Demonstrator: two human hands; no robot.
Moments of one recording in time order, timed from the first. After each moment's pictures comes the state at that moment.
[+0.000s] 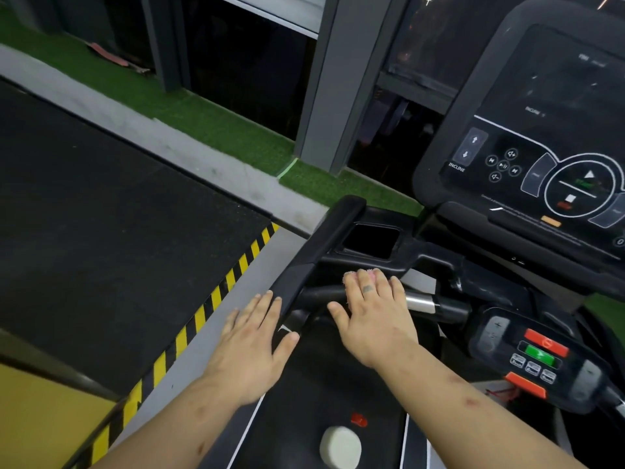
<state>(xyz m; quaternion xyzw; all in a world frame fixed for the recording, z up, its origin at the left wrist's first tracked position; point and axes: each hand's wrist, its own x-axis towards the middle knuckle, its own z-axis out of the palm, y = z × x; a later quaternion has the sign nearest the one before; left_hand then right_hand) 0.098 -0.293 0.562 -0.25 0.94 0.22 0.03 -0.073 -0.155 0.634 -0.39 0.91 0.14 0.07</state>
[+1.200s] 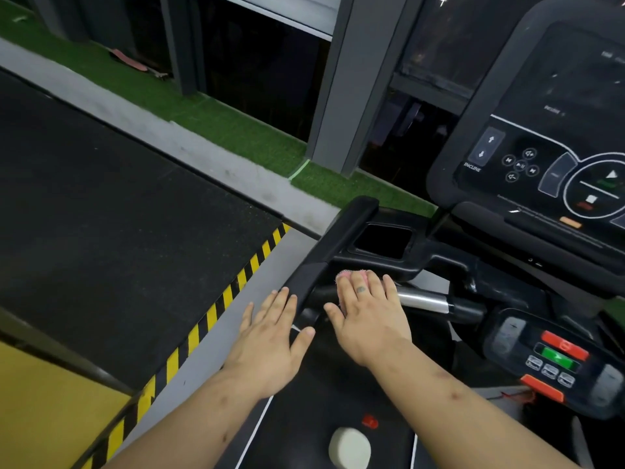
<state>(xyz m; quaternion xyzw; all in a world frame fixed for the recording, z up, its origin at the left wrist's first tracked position) 0.093 -0.289 0.563 -0.26 0.94 0.22 0.05 -0.059 -0.172 0.626 -0.43 0.89 0.15 0.07</state>
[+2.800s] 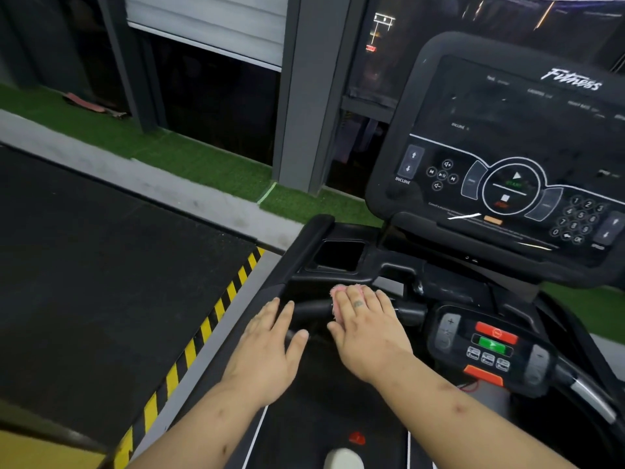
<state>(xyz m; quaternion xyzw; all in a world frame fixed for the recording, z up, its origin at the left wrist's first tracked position) 0.047 -0.257 0.598 -0.25 0.92 0.29 -0.01 -0.089 -0.113 0.656 -0.42 0.90 0.11 0.05</state>
